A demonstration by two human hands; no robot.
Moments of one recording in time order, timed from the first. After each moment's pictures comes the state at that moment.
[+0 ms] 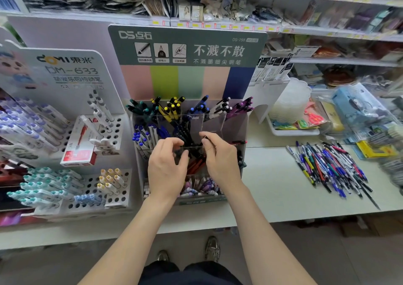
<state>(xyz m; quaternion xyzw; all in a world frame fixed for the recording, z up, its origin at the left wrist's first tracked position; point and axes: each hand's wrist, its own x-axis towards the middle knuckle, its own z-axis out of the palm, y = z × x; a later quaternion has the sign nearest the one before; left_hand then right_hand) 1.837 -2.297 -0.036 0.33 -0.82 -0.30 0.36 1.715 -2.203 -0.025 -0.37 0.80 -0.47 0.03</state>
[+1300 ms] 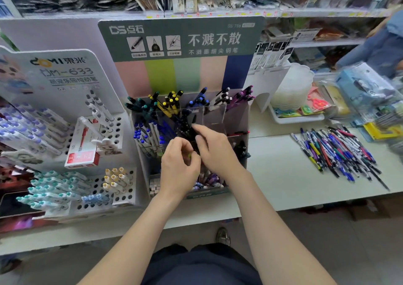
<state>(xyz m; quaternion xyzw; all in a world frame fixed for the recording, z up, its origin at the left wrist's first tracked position) 1.834 -2.287 -0.038 0.31 -0.81 -0.40 0.31 1.710 -2.217 -0.028 -0.44 0.80 -0.39 0.12</state>
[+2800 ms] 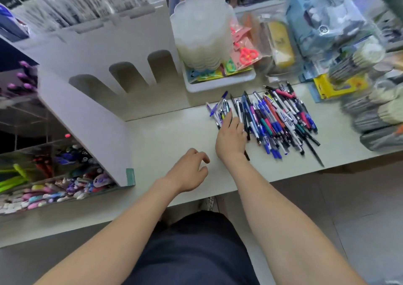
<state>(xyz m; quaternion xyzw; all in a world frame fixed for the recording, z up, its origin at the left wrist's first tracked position) 1.544 -2.042 -0.181 0.19 -0.88 -0.36 -0.24 1.398 -1.951 -0.232 -0.21 0.96 -0.02 0.16</state>
